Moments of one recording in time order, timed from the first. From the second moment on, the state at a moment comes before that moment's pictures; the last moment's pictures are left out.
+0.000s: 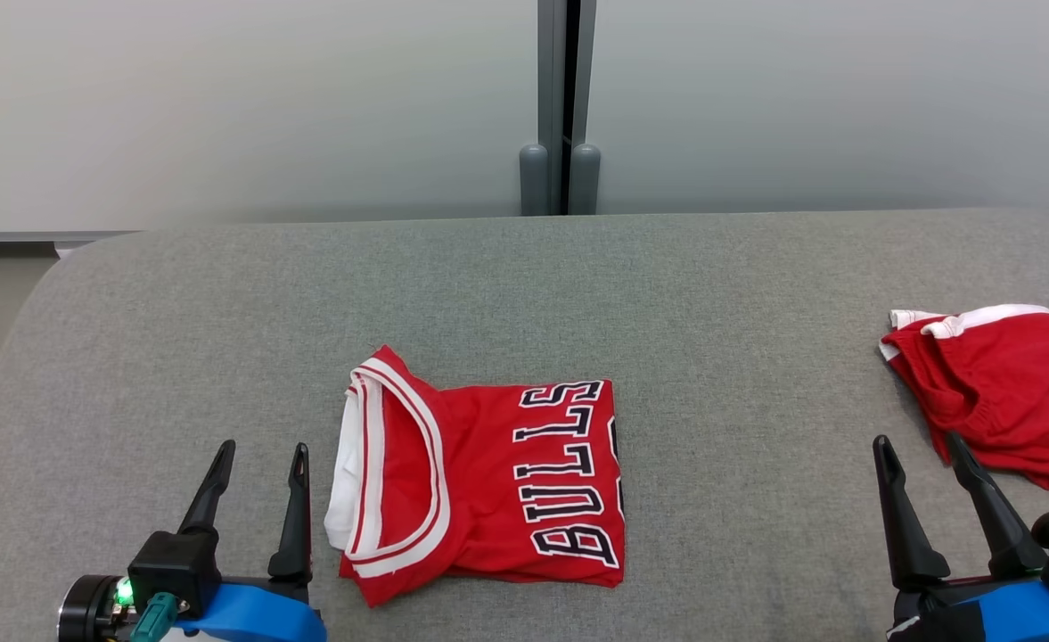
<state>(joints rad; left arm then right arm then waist) -0.02 0.31 -0.33 0.16 -0.35 0.12 -0.22 0.14 -0.06 -0.08 -0.19 0.20 0.13 0.02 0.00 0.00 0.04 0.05</state>
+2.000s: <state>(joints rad) -0.21 0.22 -0.25 0.11 -0.23 0.05 -0.26 -0.17 -0.18 0.21 0.21 0.30 0.13 0.03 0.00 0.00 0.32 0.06</state>
